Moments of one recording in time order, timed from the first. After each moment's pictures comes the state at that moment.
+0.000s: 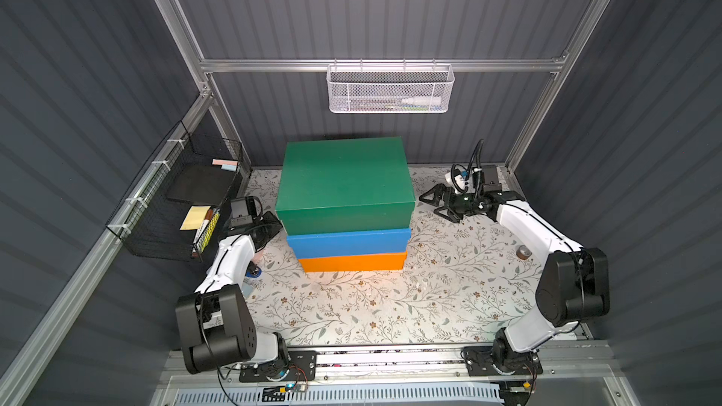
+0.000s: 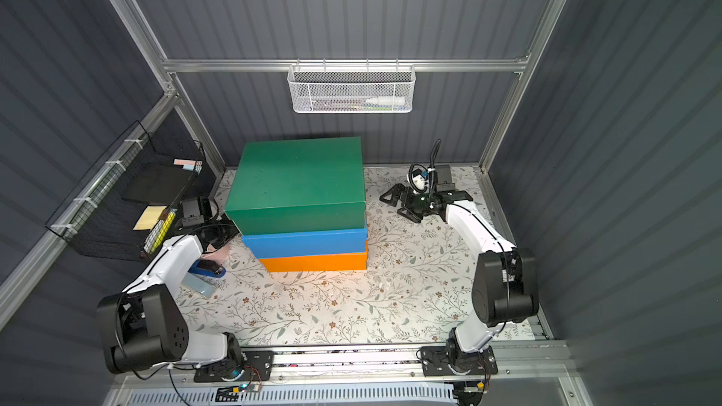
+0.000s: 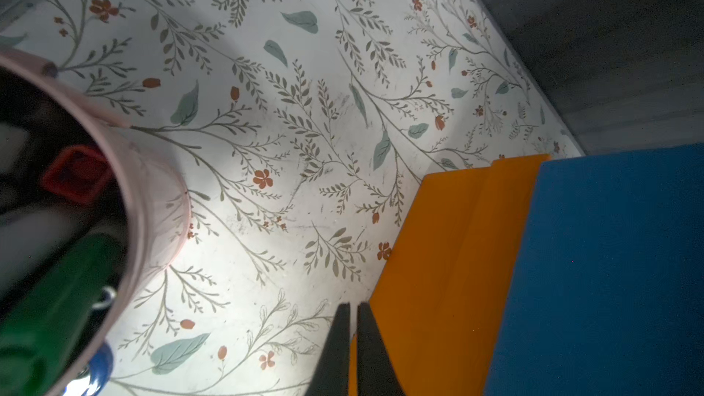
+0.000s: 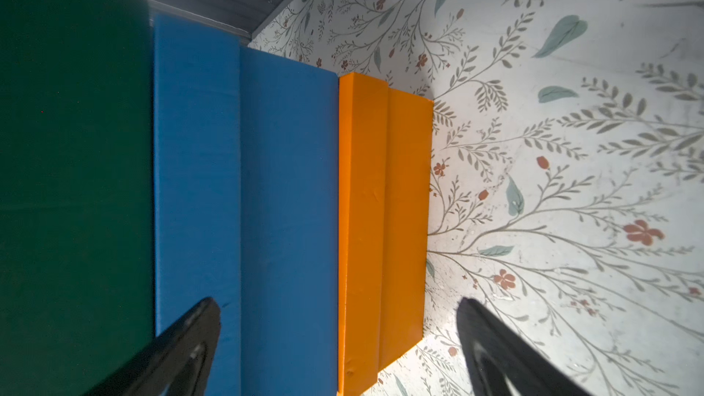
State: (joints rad) left arm 0.25 1.42 0.93 -0.38 0.20 -0.56; right arm 0.14 1.63 1.25 -0.47 -0.75 0.55
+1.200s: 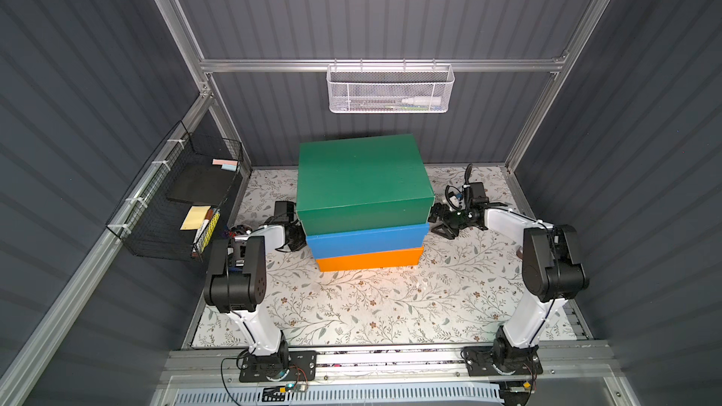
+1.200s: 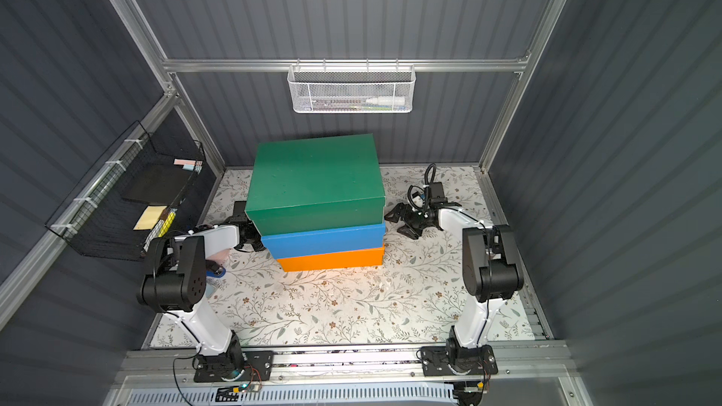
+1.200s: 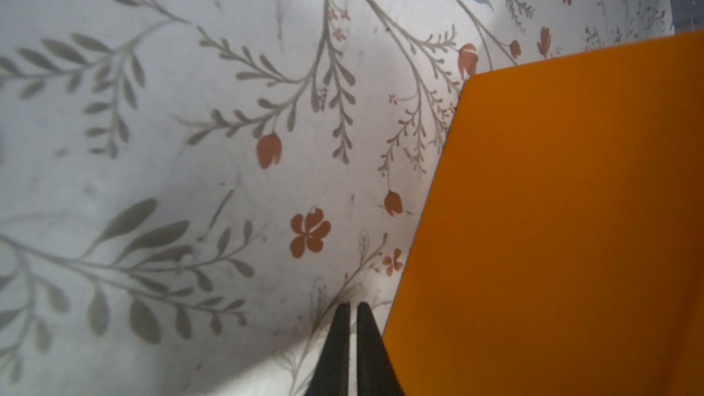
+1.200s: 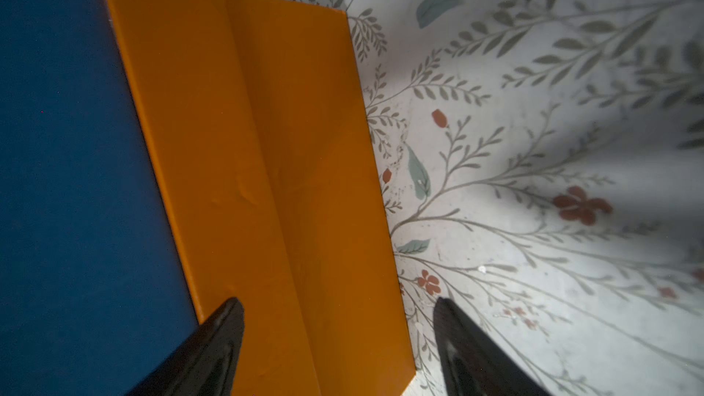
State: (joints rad) left arm 0.03 1.77 0.96 -0.21 0.33 -0.62; right arm 0.10 1.81 1.14 -0.37 -0.73 0.60
